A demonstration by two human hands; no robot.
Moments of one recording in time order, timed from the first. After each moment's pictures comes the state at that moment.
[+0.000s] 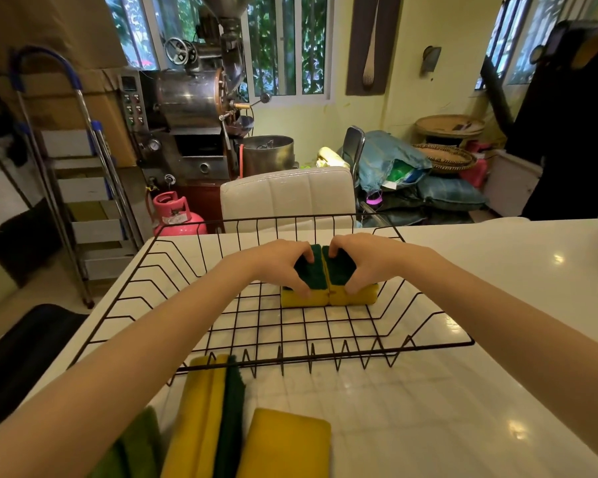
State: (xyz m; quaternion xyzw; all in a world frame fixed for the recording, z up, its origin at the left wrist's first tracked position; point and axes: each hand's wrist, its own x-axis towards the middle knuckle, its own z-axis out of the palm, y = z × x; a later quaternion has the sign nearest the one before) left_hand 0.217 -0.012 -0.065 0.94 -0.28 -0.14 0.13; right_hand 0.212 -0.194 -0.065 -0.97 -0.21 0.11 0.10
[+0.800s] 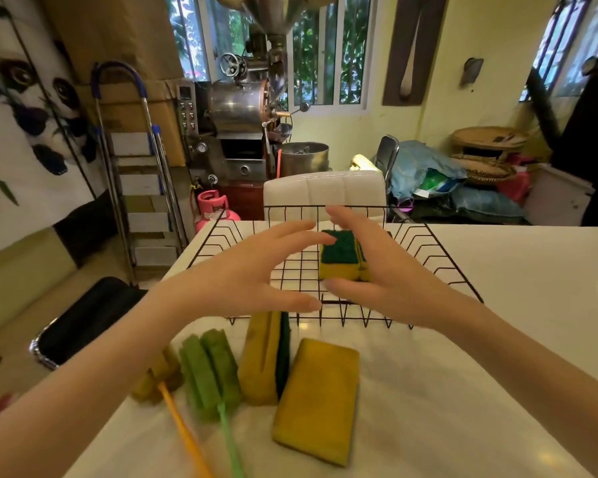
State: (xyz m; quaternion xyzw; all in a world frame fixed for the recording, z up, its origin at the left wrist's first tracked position) left_hand 0.043 0.068 -0.008 0.91 -0.35 0.00 0.22; right_hand 0.057 -0.136 -0.038 -0.88 -0.31 -0.09 0.35
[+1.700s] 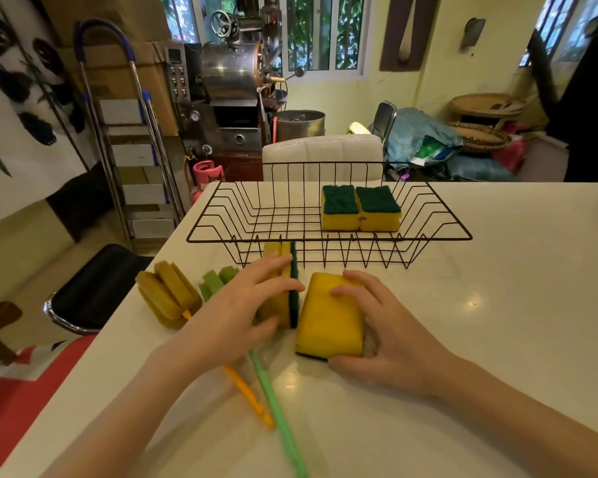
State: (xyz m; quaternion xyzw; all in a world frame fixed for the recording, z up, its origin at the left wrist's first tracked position) left_hand -0.030 0.096 -0.101 0.93 -0.28 0.05 0.22; right_hand -0.037 -0.136 -0.135 -0.91 -0.26 -0.02 0.30
